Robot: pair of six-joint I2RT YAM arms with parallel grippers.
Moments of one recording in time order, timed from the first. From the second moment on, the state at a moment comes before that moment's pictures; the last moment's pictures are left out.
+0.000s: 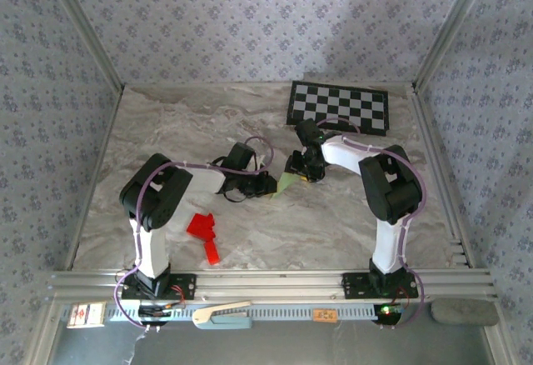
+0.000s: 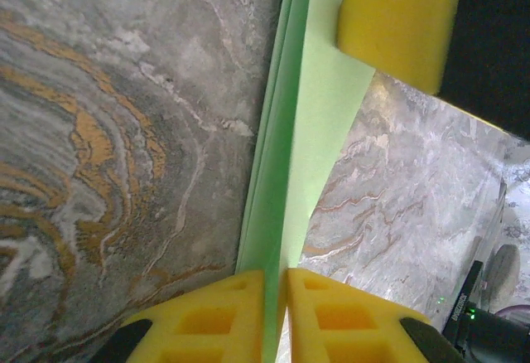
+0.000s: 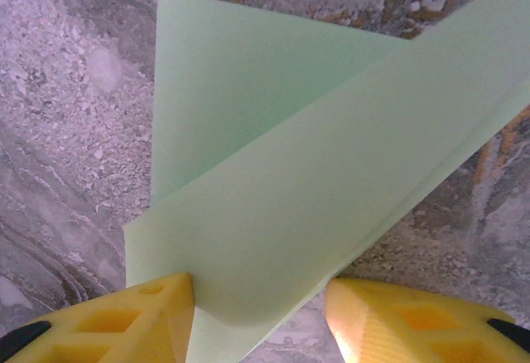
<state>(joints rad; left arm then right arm) -0.65 1.91 0.94 0.09 0.61 -0.74 0.47 1.94 1.24 -0.56 -0.18 0.72</state>
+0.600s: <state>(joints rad) -0.65 1.91 0.95 0.07 0.61 -0.73 0.48 1.99 1.33 -0.66 -0.17 0.72</state>
